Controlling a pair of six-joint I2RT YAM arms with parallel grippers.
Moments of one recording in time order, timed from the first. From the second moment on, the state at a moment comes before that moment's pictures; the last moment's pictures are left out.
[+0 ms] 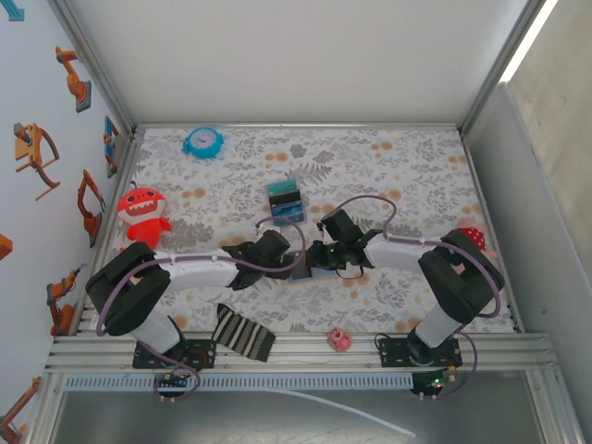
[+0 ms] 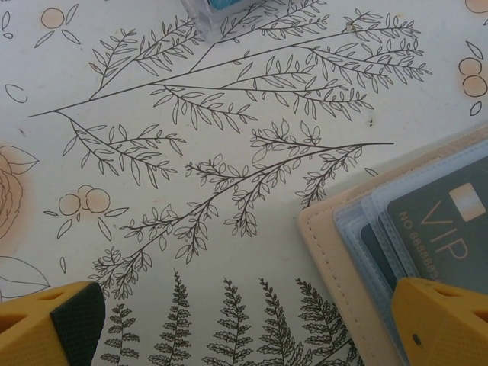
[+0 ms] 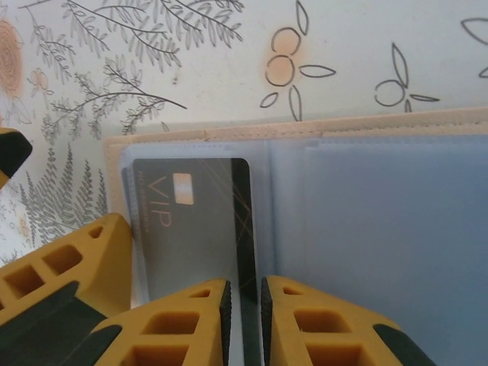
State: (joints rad) left arm -0.97 1.57 0.71 -0.21 -0.37 -0.57; right arm 0.71 1.63 0.74 -0.12 -0.36 0.76
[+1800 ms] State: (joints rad) left arm -0.99 1.60 0.76 -0.26 -0.40 -0.57; right arm 0.62 1.60 0.57 0.16 -0.50 0.88
